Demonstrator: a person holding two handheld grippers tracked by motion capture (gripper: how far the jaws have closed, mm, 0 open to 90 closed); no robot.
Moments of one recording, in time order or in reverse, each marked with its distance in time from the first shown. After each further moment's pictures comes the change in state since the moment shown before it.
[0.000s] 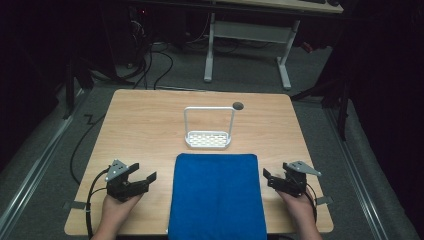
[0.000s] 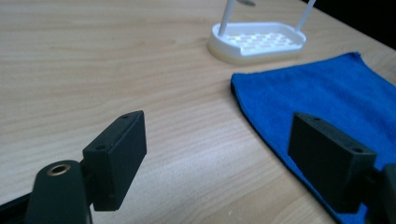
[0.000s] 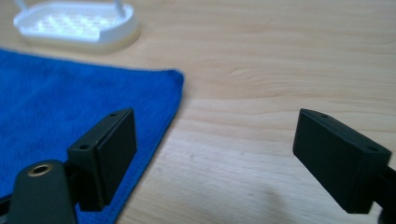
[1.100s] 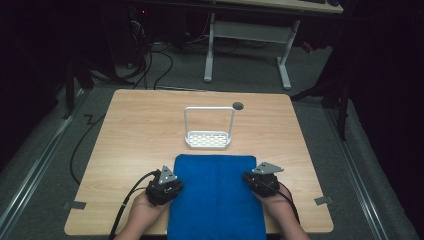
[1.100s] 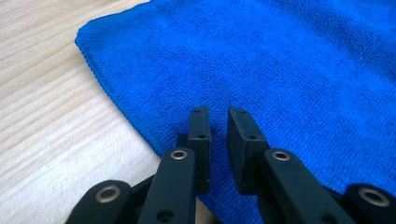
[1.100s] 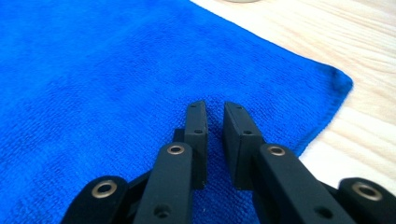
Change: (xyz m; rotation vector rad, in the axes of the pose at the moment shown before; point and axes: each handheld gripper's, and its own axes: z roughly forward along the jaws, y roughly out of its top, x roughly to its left) left arm -0.080 -0.003 0.057 0.300 -0.099 0.284; right arm 0.067 0.004 0.029 0.153 0.180 -0.301
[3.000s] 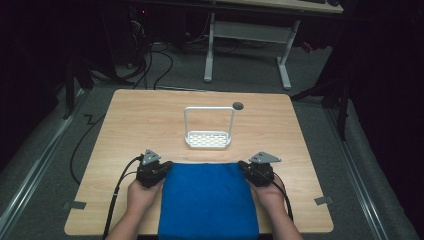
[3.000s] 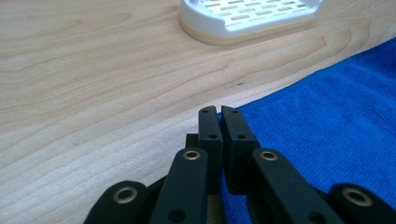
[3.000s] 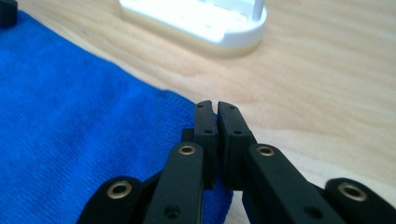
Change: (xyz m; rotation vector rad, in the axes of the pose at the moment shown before) left arm 0.059 0.007 0.007 -0.161 0.095 -0.227; right arm -0.005 0.032 0.008 -0.094 -0.021 0.073
